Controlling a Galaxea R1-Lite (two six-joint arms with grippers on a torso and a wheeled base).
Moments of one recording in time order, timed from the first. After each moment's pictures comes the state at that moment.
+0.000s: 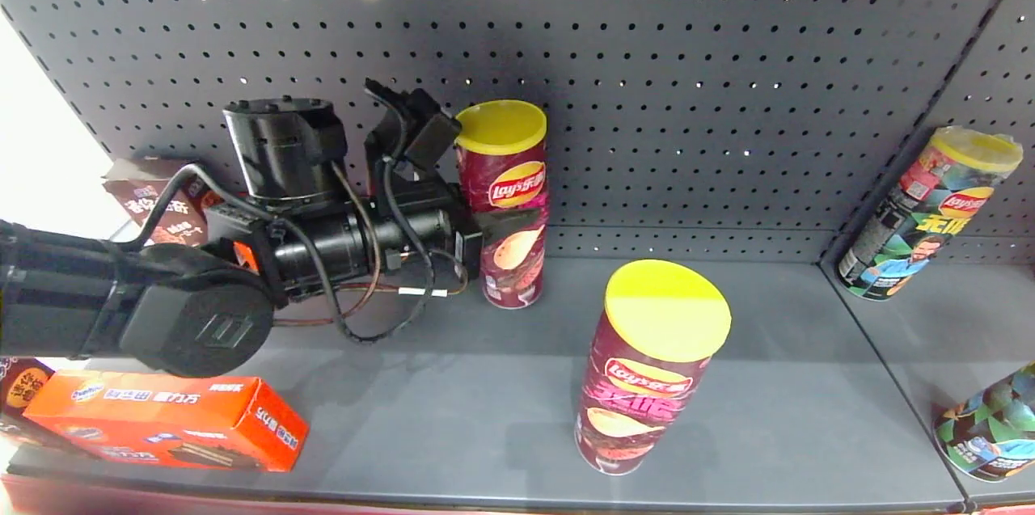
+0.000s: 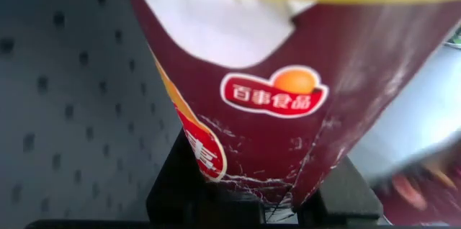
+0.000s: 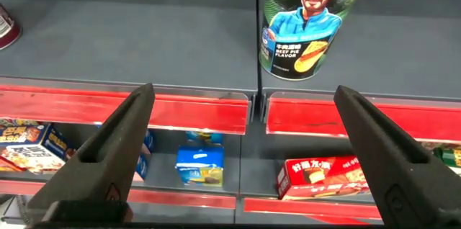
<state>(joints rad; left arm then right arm) -0.45 1.82 -1.06 -0.71 -0.54 0.20 -0.01 0.00 0.00 0.02 0.04 -0.02</state>
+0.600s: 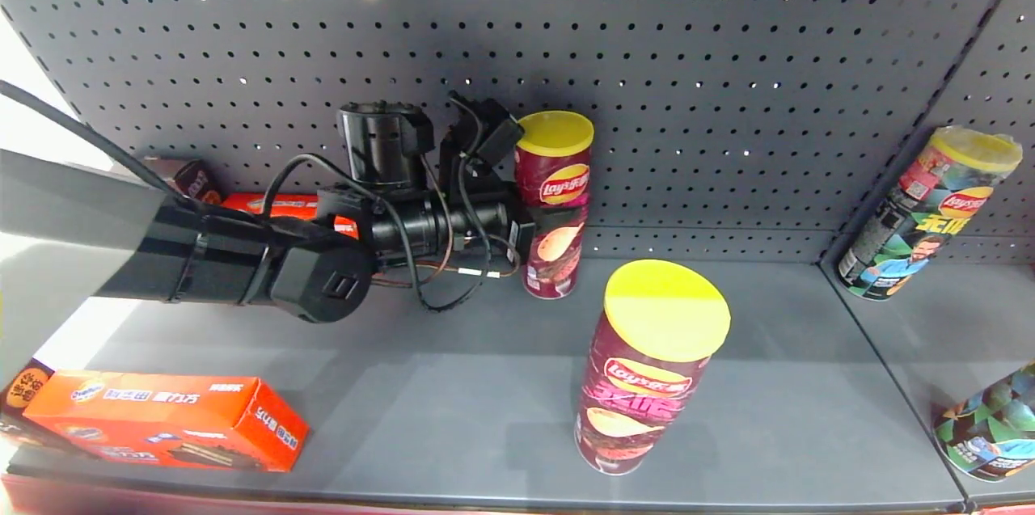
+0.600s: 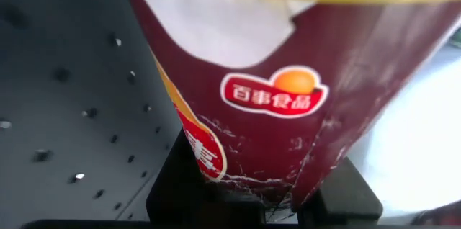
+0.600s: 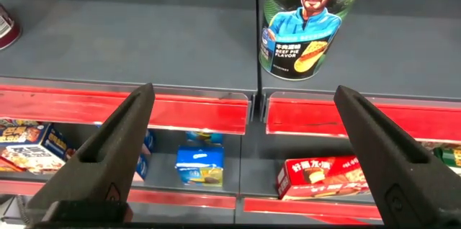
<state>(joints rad) -0.48 2.03 -1.32 -0.62 -0.57 0.21 -0.01 0.00 0.00 0.02 0.04 -0.02</state>
